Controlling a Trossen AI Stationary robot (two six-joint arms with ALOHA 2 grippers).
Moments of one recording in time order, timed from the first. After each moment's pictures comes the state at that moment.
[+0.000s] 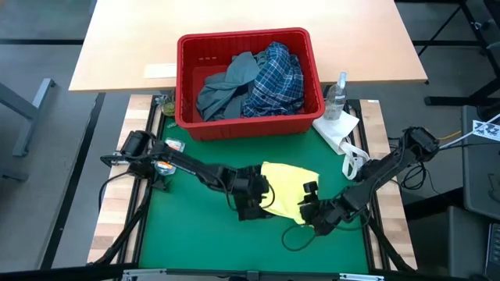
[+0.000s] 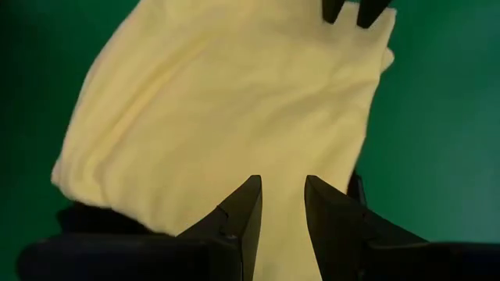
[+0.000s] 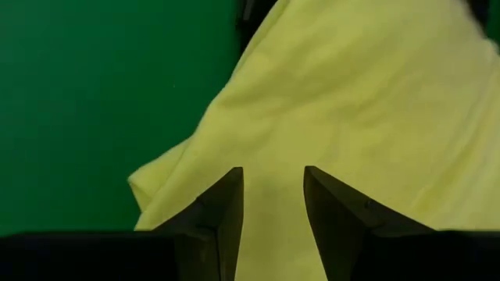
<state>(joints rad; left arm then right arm) -0.25 1.93 1.38 -0.31 -0.23 -0.31 0.72 1.47 0.83 -0.52 0.41 0.28</state>
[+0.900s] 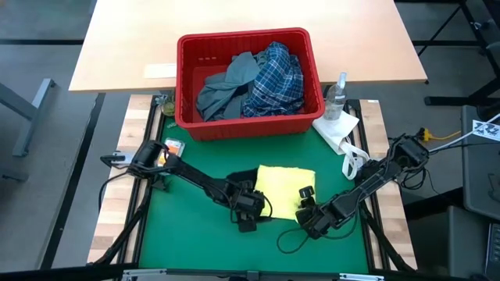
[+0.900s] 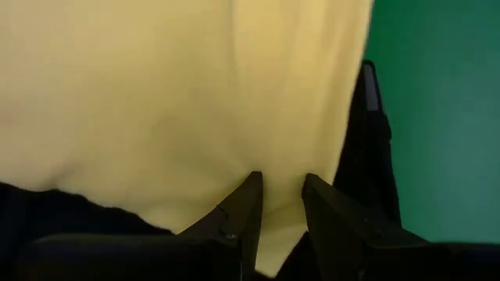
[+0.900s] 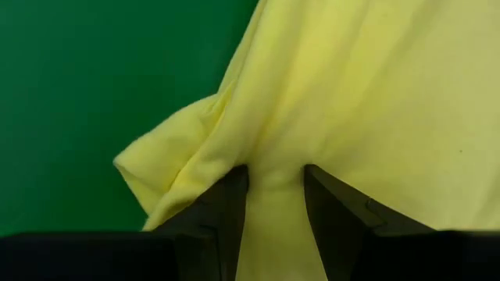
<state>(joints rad) -0.33 2.07 1.38 -0.41 -0.13 -0.41 0.72 1.66 0.84 -0.54 0.28 0.28</state>
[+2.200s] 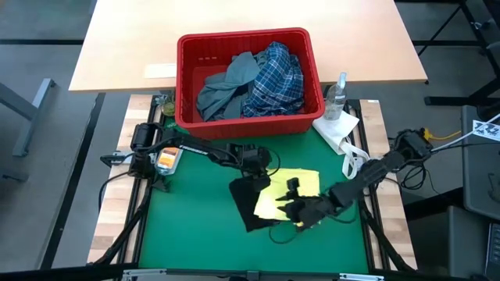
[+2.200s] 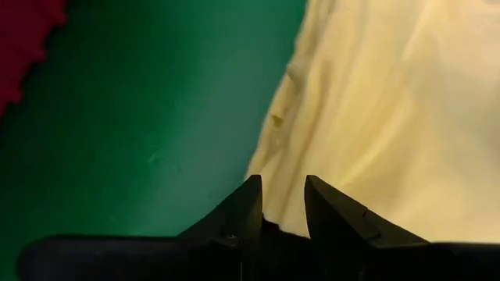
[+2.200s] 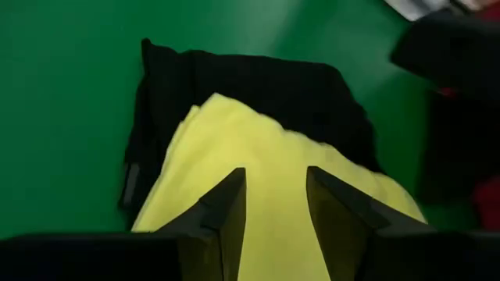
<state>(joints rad) -0.01 1.97 1.38 -0.34 -0.14 -0.37 0.58 1.56 0.83 -0.08 0.49 -0.04</state>
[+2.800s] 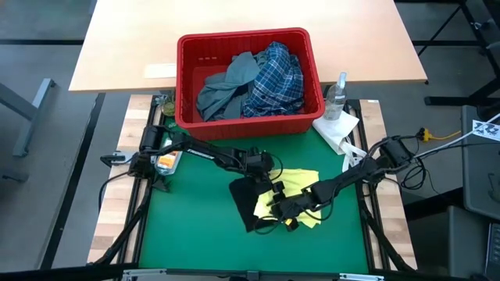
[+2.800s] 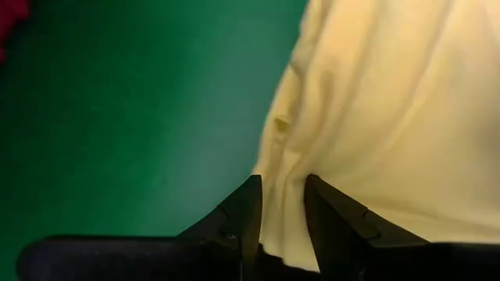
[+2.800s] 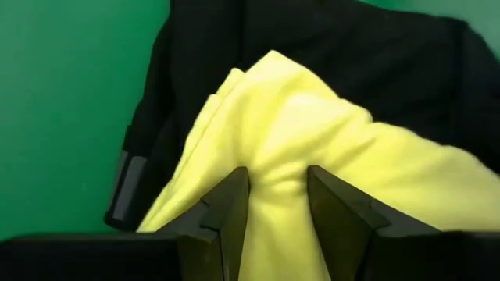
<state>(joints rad) -0.02 2.06 1.38 -0.26 -0.20 -0.33 0.47 1.80 0.84 0.09 0.19 -0.10</state>
